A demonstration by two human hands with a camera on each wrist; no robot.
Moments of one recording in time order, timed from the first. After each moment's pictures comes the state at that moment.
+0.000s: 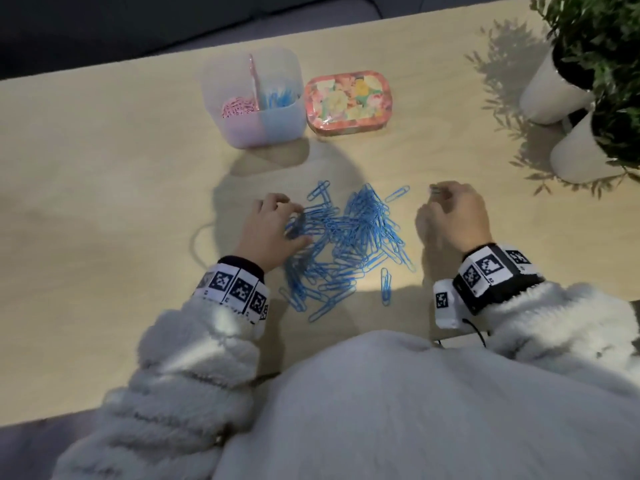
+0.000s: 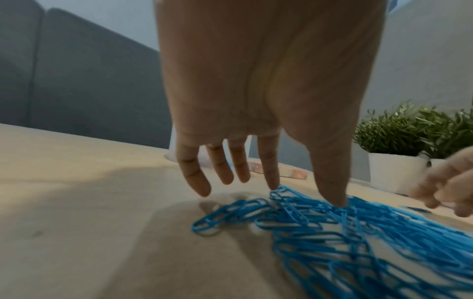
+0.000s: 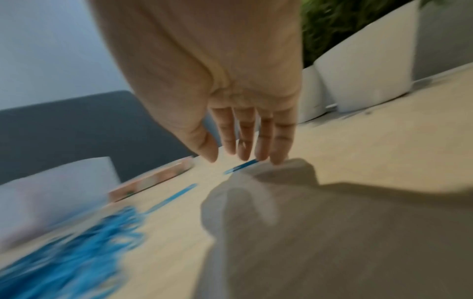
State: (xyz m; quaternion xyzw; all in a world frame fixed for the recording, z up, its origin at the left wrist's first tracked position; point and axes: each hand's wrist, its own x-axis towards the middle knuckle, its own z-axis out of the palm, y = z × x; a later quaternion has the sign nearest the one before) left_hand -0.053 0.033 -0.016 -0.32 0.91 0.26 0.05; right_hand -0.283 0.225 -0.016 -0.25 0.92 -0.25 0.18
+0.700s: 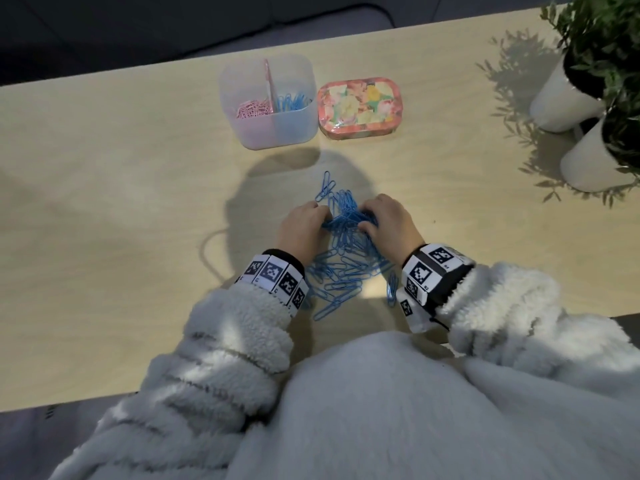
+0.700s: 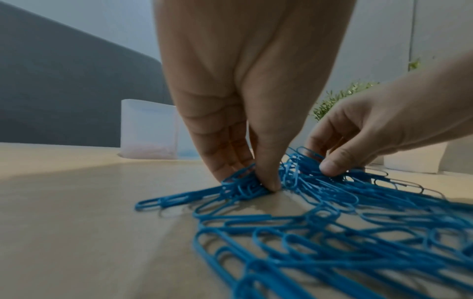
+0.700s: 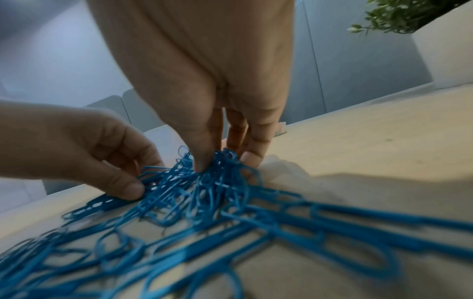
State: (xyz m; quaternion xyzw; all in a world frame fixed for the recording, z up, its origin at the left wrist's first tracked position) left_hand -0.087 0.058 -0.009 -0.31 0.92 0.25 0.07; right_hand -0.214 0.165 -0.015 -0.43 0.84 -0.19 0.26
